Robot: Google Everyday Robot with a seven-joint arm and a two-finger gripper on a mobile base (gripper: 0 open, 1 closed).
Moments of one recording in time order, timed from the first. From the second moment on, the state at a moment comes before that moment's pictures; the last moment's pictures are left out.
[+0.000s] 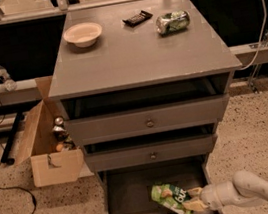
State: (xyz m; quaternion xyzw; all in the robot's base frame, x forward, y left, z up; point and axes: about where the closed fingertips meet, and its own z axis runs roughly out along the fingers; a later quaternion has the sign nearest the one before) arm 0.458 -0.153 0.267 -0.38 0.79 0.40 0.27
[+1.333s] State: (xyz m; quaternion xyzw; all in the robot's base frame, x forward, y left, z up) arm 0.451 -0.213 0.420 -0.49 0.69 0.37 0.38
